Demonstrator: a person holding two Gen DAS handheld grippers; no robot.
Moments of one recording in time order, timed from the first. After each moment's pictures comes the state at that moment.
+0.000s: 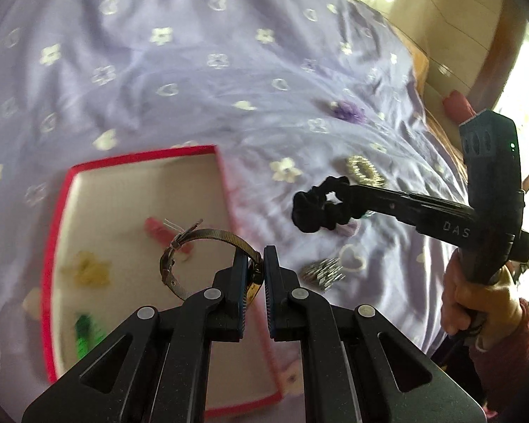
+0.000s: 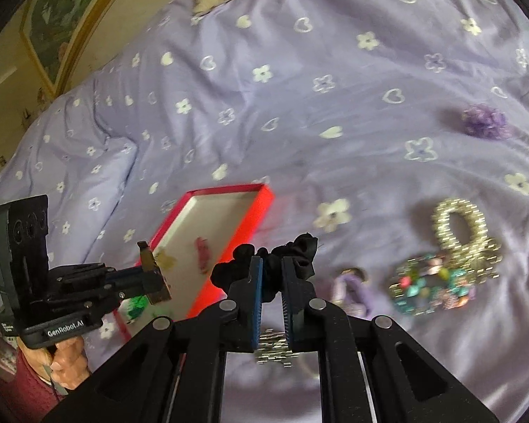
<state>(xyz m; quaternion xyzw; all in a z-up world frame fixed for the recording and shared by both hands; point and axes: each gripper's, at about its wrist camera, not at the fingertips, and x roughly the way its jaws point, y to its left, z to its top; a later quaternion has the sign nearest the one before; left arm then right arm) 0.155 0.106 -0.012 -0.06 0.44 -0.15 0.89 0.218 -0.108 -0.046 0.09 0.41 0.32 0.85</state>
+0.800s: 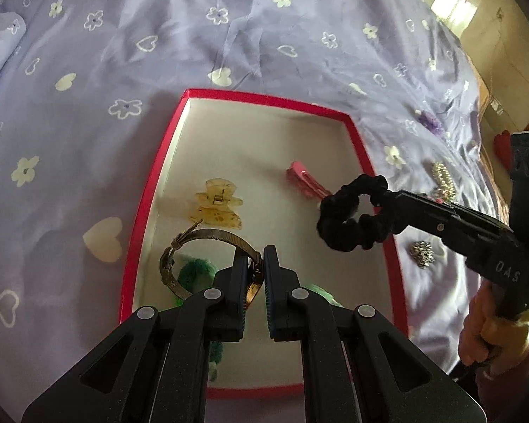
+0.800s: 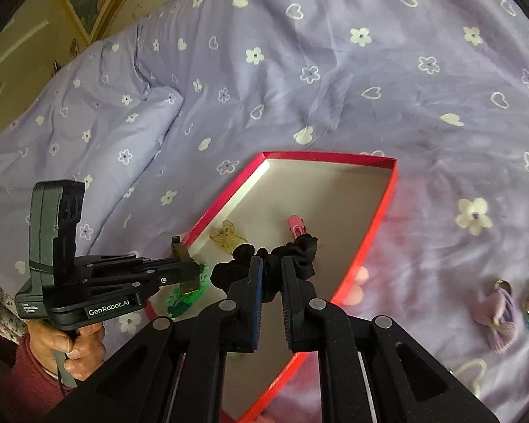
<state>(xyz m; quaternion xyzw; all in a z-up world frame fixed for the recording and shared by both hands) 0.152 0.210 -0.068 -0.12 0.49 -0.05 0.86 0.207 0.018 -0.065 0.02 0.43 0.38 0.82</state>
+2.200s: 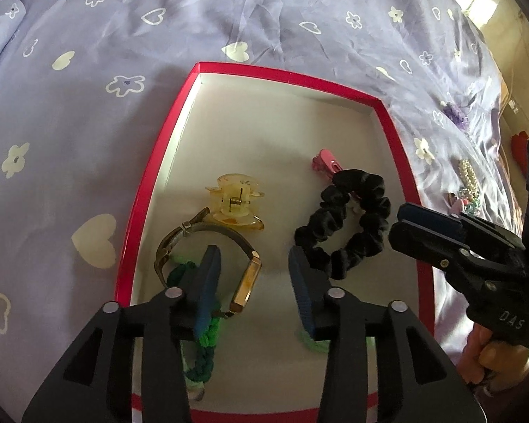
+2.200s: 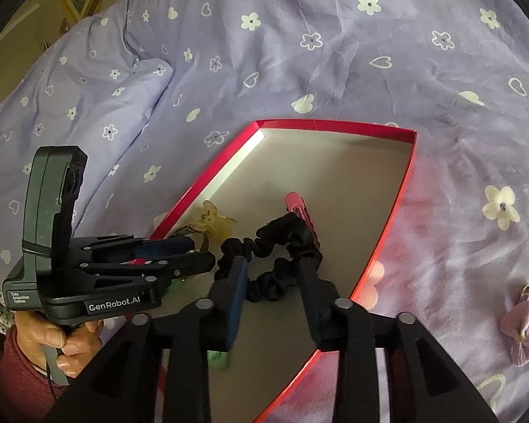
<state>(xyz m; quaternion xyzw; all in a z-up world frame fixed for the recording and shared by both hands) 0.174 0.210 -0.088 -0.12 0.52 -0.03 0.84 0.212 0.035 -0.087 0.00 0.46 0.37 0.81</state>
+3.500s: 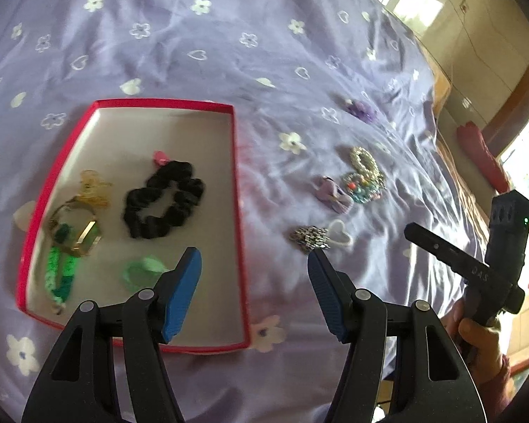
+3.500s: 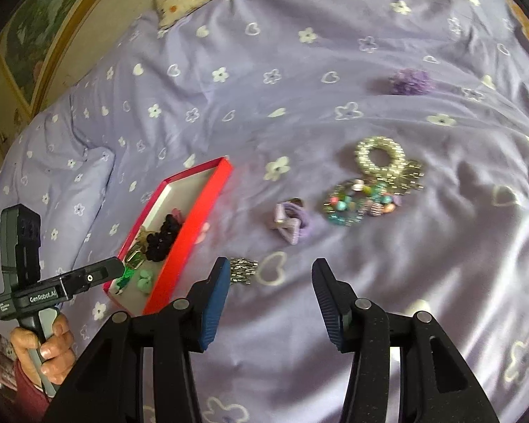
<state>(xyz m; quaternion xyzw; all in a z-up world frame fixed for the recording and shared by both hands) 0.119 0.094 -0.026 -0.13 0.47 -0.12 0.87 0.152 -0.188 -0.057 0.13 0.42 0.23 0.87</state>
